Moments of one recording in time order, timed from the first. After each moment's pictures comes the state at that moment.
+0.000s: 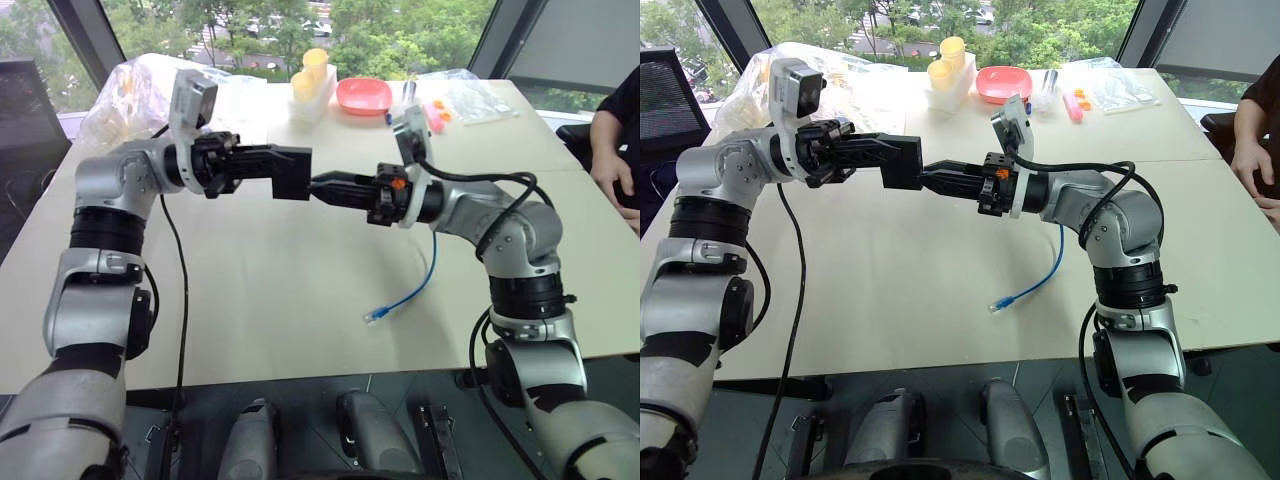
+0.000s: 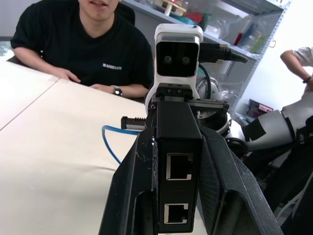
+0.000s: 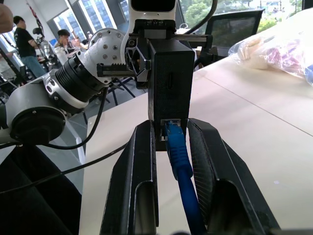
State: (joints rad) left arm -1.10 0.58 -0.03 0.65 -0.62 0.67 -1.61; right arm -0.82 -0.40 -0.01 -0.03 0.72 0.90 0.93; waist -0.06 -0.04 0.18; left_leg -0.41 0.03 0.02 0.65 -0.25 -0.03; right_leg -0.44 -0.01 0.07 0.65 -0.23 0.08
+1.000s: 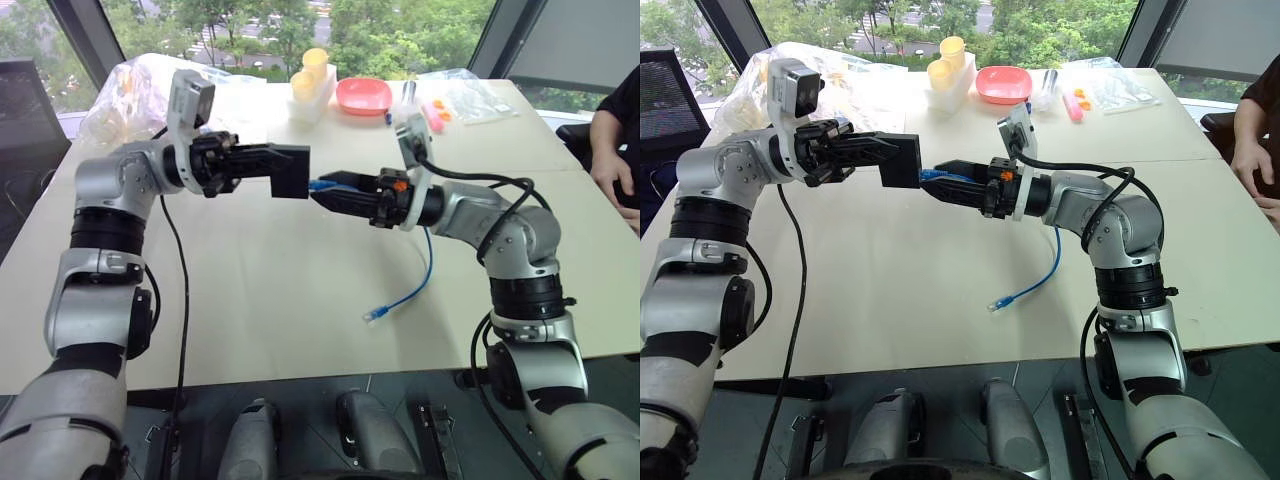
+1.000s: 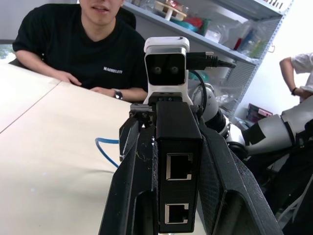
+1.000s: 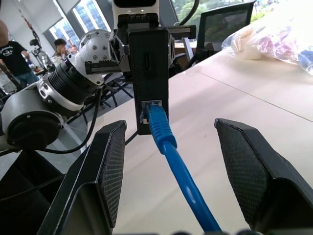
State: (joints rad) left arm -1.10 0.58 -0.01 0.66 -0.62 0.68 -1.61; right arm -0.81 -0.40 -0.02 0.02 0.75 0.91 0.89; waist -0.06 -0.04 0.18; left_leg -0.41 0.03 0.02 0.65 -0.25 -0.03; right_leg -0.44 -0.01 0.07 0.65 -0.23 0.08
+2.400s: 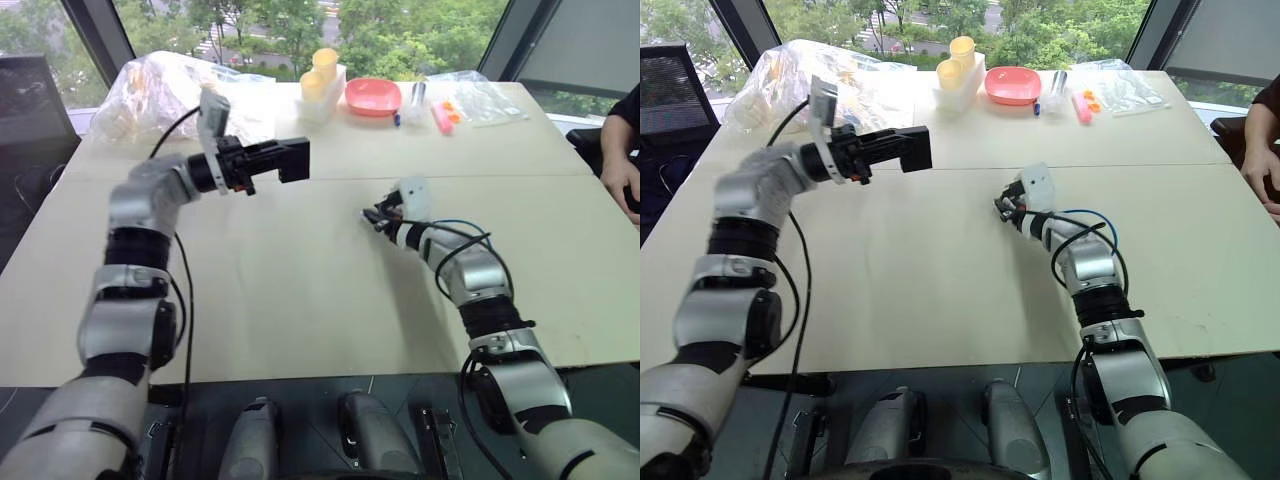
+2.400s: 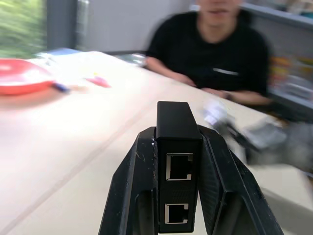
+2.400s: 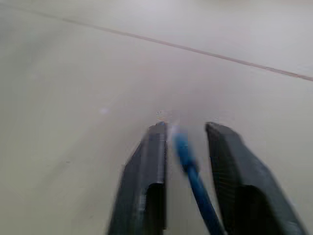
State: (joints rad) left arm -0.99 0.42 0.09 0.66 -0.41 0.35 -1.09; right arm -0.70 -0.30 0.07 0.50 0.19 0.35 0.42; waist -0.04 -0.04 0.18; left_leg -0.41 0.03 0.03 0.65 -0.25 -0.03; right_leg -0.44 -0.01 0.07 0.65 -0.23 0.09
